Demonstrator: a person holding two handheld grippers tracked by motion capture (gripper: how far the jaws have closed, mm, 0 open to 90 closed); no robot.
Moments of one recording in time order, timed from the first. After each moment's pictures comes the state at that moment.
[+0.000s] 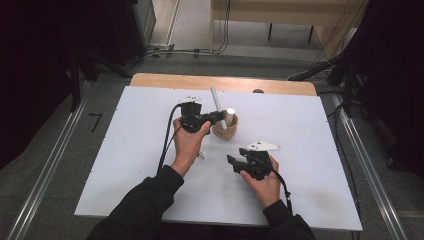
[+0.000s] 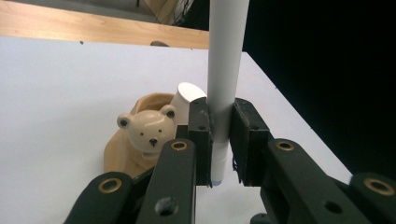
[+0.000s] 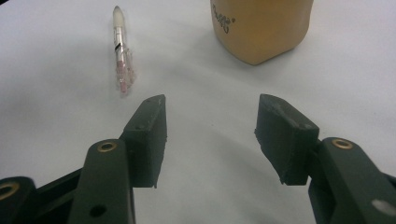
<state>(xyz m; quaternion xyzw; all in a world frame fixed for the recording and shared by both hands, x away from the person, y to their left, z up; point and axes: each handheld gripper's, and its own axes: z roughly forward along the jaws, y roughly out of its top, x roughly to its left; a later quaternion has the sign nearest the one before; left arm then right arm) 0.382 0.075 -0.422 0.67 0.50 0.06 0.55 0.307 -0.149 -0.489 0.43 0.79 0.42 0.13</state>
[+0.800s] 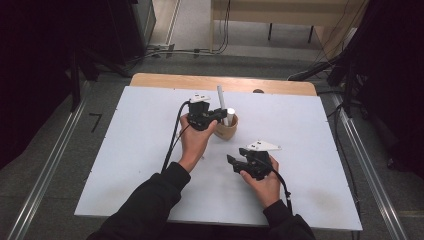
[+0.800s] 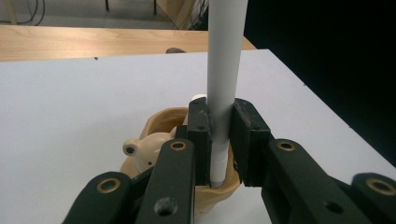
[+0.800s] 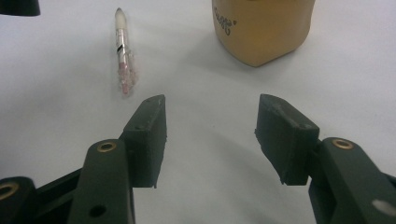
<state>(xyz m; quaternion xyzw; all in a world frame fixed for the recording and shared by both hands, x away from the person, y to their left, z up) 0.395 0.057 -0.429 0.69 0.49 0.12 0.52 0.307 -0.149 -0.489 0.43 0.79 0.42 0.13</state>
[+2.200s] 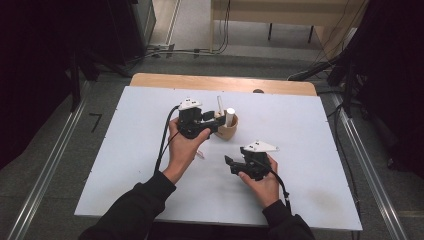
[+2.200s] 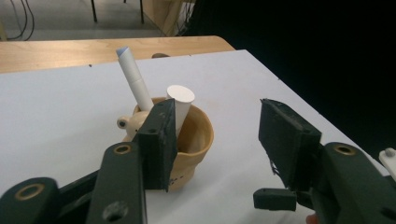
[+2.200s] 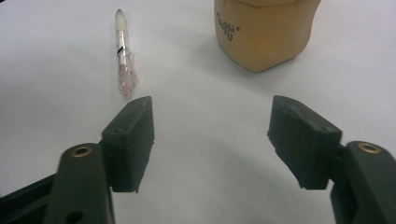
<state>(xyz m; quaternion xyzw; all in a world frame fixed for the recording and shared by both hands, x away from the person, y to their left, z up) 0.351 0.078 -0.408 0.70 0.45 0.12 0.54 0.304 -0.144 -0.488 0.42 0.79 0.42 0.15</state>
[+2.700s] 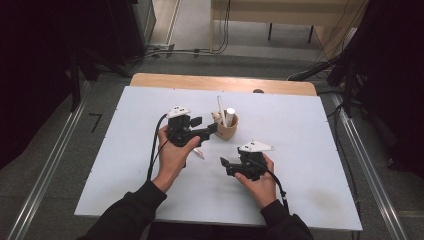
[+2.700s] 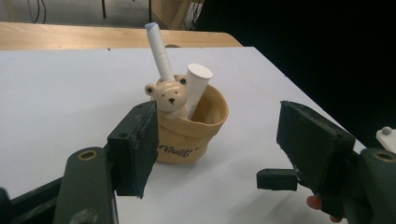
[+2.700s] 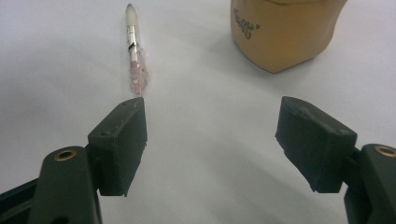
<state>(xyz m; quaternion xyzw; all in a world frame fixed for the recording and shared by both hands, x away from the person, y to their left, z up) 0.334 0.104 -0.420 0.68 0.48 0.11 0.54 0.305 -0.133 -0.489 0.41 0.80 0.42 0.14</state>
